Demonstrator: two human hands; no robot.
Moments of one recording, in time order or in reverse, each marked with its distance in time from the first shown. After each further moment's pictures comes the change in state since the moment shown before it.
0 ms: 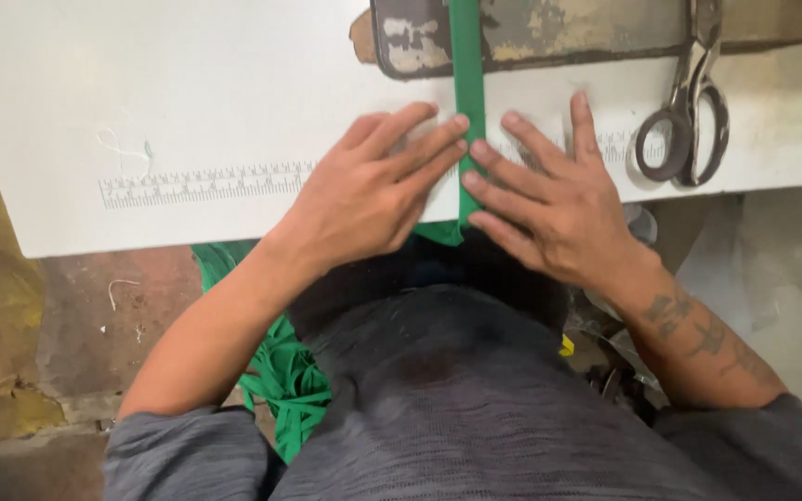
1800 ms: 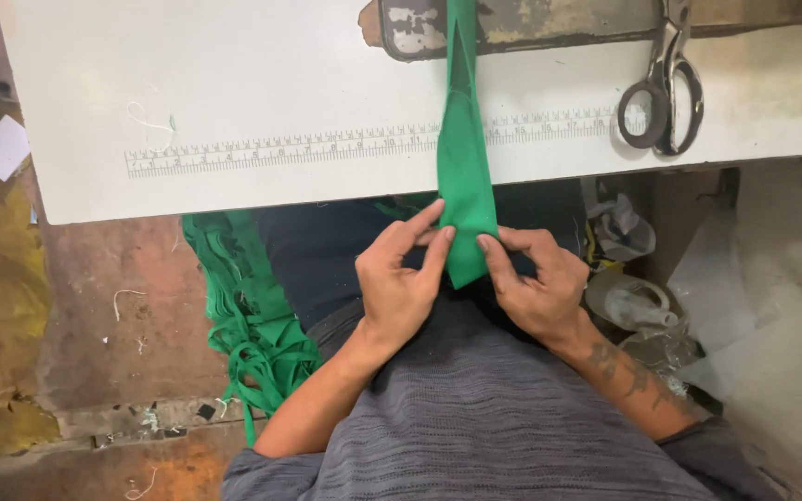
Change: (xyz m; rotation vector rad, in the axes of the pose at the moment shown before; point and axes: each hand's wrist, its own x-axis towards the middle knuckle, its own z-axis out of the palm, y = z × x) left_hand -0.036 0.158 0.046 -0.851 0.722 -0.957; right_hand -0.059 -0.111 0.055 0.324 0.627 0.619
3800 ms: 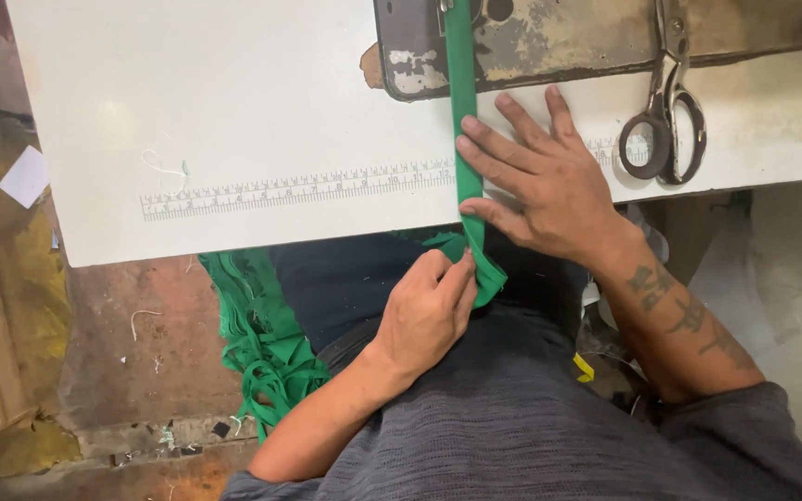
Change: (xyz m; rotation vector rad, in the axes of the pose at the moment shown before) left_hand 0.007 0.006 0.002 0.459 -0.352 0.455; right_hand 0.139 0.045 -0.005 -0.398 -0.582 -0.583
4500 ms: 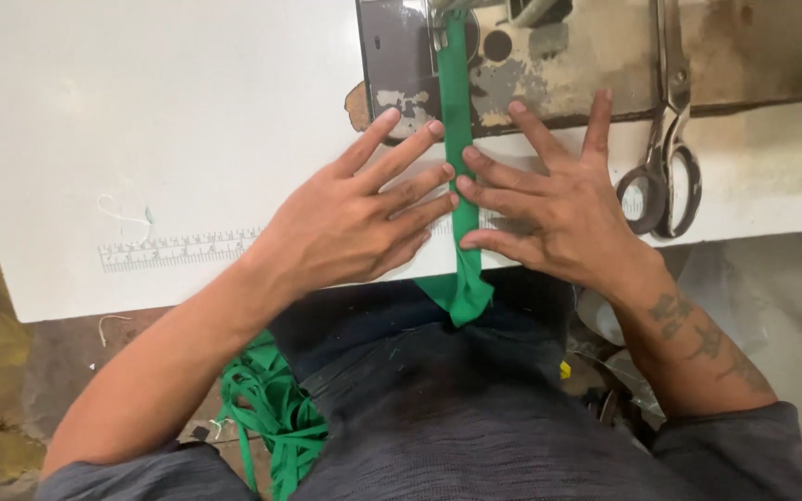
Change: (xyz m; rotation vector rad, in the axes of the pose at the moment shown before) left_hand 0.149 -0.108 -0.080 0.425 -0.385 0.704; right_hand 0.013 0.035 -0.016 0.035 -0.119 0.043
